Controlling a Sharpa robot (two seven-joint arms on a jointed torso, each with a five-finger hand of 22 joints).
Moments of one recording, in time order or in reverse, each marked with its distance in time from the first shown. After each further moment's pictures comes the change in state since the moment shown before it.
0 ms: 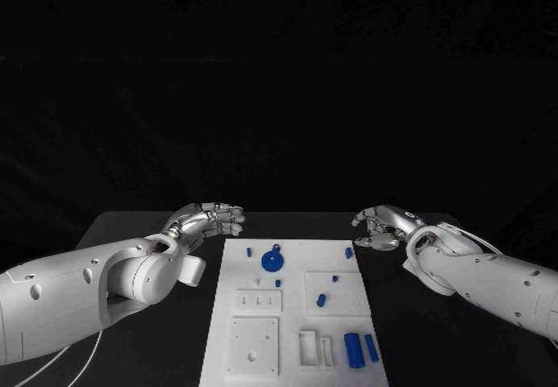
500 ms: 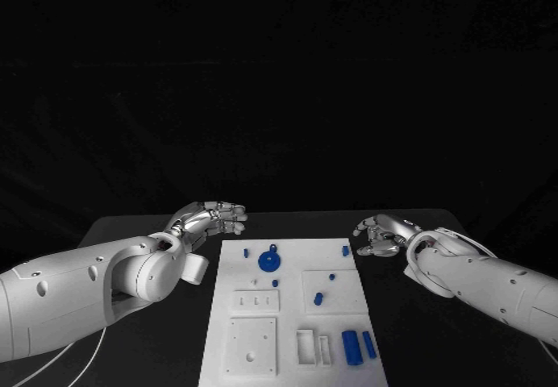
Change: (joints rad) left arm 0.000 0.012 -0.001 -0.014 0.000 0.005 0.001; left_hand 0.000 0.000 -0.002 -0.002 0.000 0.000 0.000 0.000 0.000 0.000 0.000 0.000 0.000 0.000 0.000 0.000 0.000 0.000 0.000 0.000 0.000 0.000; right arm -0.027 0.073 0.000 -0.154 0.060 0.097 0.072; right_hand 0.021 0.013 -0.065 -0.042 0.084 0.000 0.000 0.000 0.000 -0.016 -0.009 -0.007 -0.001 -0.009 -0.009 -0.012 0.002 0.000 -0.022 0.004 0.000 0.000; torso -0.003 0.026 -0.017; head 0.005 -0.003
